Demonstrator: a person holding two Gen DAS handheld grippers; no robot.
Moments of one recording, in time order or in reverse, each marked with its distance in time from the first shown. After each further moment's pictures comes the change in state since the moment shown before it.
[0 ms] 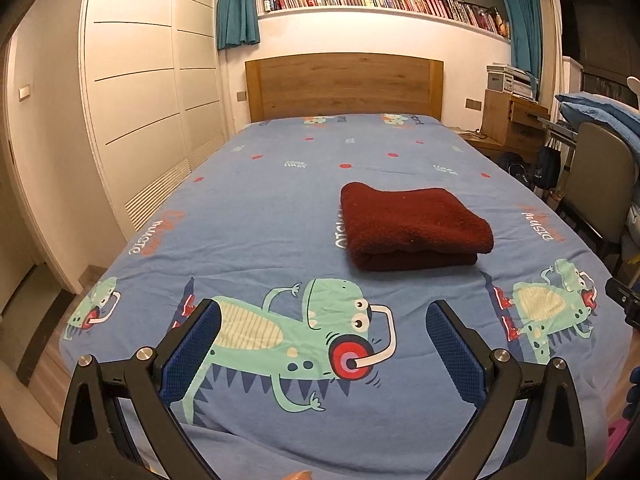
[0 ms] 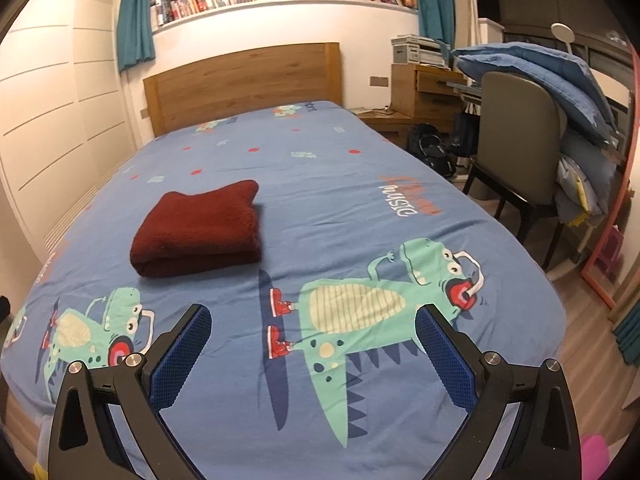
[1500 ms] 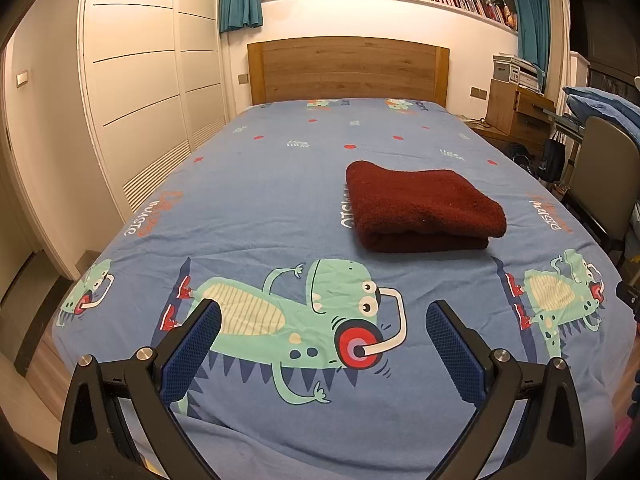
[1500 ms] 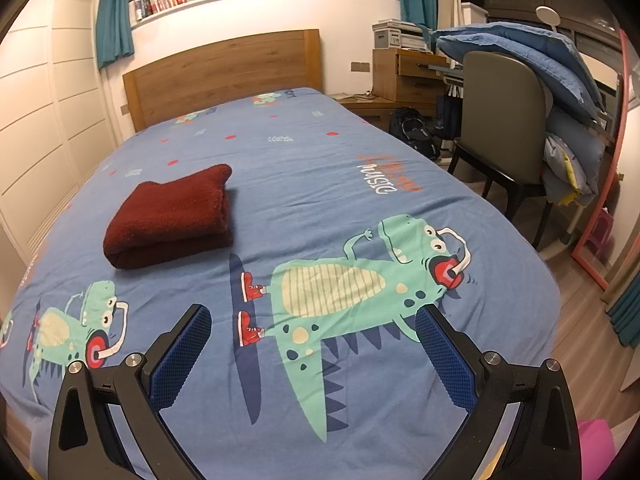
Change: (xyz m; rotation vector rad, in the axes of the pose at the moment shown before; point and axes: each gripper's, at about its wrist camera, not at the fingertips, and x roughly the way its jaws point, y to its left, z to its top) left arm 0.028 0.006 -0.011 -0.021 0.057 -0.006; right arm 0.023 -0.023 -0.014 0.033 0.041 -0.039
